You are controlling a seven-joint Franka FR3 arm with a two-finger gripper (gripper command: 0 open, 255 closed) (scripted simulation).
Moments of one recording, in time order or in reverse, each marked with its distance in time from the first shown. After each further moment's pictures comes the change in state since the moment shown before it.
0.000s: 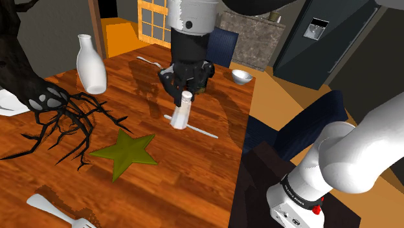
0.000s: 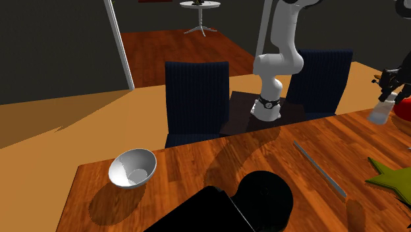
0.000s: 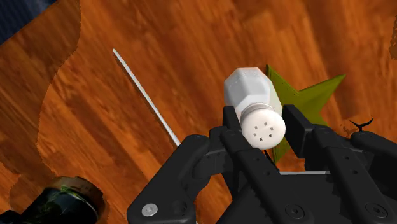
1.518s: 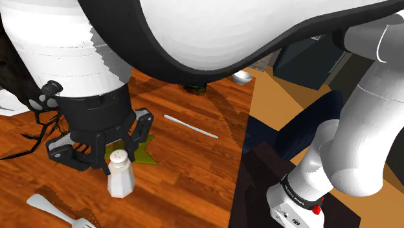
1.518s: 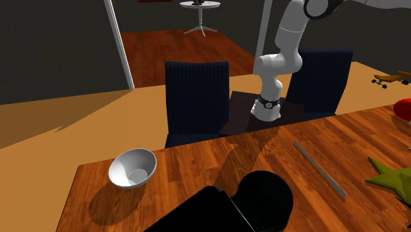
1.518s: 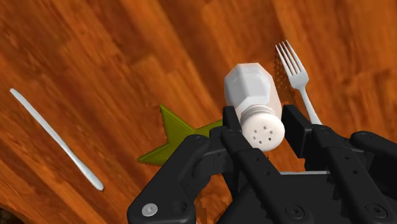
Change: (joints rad) arm 0.184 0.421 0.235 0.317 -0.193 0.022 0.473
